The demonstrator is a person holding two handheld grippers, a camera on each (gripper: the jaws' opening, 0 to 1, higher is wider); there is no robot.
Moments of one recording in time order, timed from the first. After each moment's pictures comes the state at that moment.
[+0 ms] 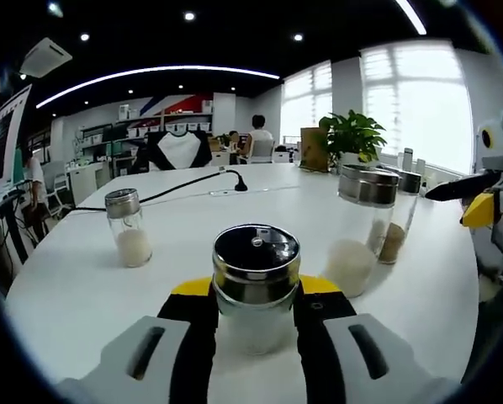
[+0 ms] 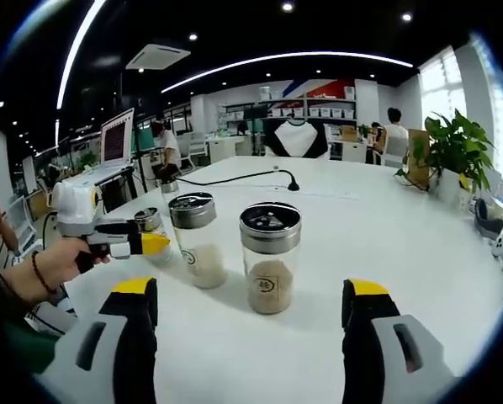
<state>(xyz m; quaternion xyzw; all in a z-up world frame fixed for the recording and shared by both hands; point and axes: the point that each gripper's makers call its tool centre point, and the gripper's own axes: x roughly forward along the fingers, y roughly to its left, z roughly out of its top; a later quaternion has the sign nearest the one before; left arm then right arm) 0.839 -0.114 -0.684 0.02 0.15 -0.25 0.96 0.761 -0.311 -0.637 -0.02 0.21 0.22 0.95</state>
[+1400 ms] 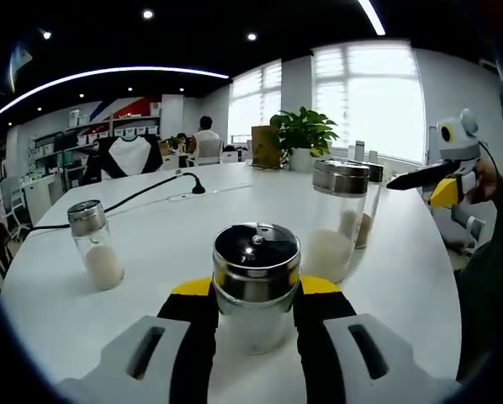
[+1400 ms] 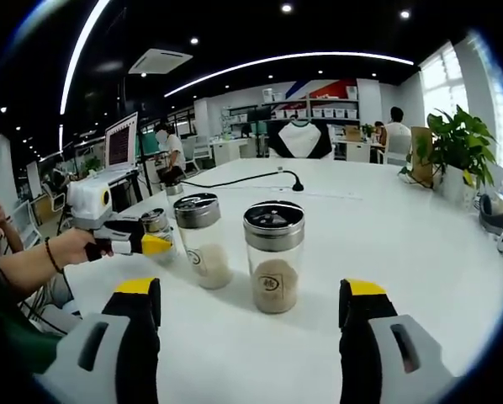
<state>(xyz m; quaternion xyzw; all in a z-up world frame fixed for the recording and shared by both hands) 0.836 -0.123 -0.683 0.04 0.14 -0.38 0.91 0.758 -0.308 -0.638 -0.01 0.21 0.24 0.95</state>
